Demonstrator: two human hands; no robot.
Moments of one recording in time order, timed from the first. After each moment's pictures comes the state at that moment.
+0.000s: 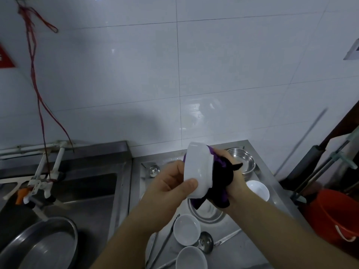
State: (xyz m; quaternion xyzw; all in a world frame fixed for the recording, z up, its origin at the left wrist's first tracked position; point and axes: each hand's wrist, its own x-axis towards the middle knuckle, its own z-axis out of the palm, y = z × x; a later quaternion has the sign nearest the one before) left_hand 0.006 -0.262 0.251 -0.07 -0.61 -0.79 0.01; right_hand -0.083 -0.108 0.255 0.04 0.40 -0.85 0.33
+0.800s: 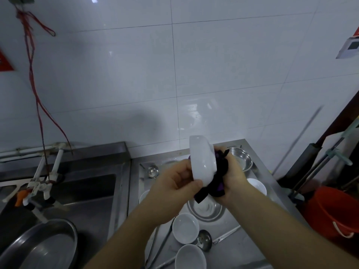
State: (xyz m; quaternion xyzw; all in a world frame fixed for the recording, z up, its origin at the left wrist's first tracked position) left_hand 0.002 -0.249 0.261 -0.08 -0.69 -0.72 0.02; right_hand -0.083 -0.102 0.263 0.13 0.39 -0.85 0.32
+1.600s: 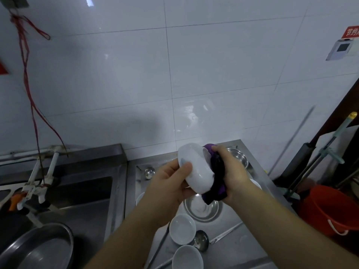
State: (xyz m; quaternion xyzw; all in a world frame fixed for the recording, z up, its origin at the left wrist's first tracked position) left_hand -0.003 -0.231 0.265 0.05 -0.52 -0.85 -0.02; right_hand -0.086 -0.086 0.261 0.15 0.47 -0.83 0.26
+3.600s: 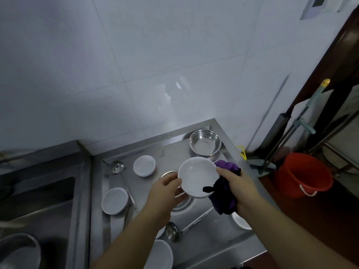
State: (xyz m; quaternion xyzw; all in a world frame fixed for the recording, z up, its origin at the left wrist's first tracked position) left_hand -0.100 -0.134 0.132 0.28 -0.57 -0.76 -0.10; right_hand -0.152 0.077 0.115 0.25 0.53 -0.79 0.16
